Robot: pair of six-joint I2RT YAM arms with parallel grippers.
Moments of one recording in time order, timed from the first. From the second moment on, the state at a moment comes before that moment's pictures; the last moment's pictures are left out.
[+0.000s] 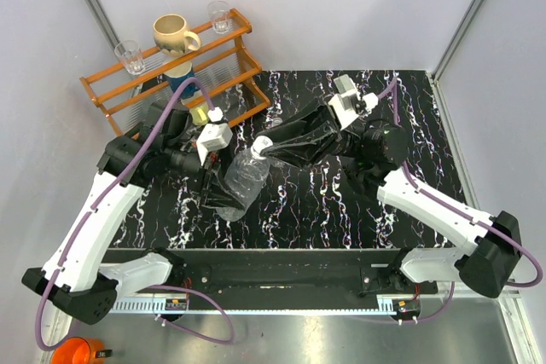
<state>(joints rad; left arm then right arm) -0.47 1.10 1.42 -1.14 1.28 0.44 0.82 1.26 1.08 1.04 -0.79 0.72</state>
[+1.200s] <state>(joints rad) -0.47 1.07 1.34 -1.09 0.43 0.29 0.87 1.29 1.08 0.42 -0.17 0.75</state>
